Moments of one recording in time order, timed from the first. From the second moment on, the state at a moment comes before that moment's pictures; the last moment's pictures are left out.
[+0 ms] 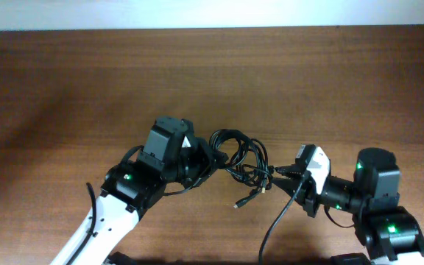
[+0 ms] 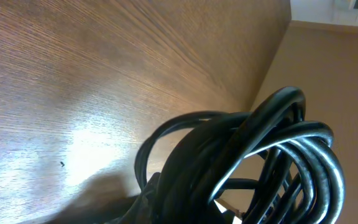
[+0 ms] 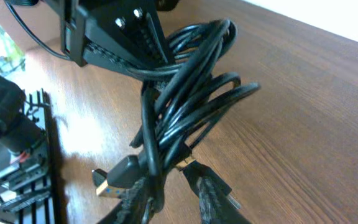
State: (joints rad) left arm -0.50 1.15 0.91 -0.54 0.46 -1.26; right arm 0.11 0.75 0.65 -0.56 -0.91 -0.38
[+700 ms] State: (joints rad) left arm -0.55 1.16 0.91 -0.48 0.43 -1.29; right arm 0.11 0.79 0.65 -0.50 -0.96 -0.38
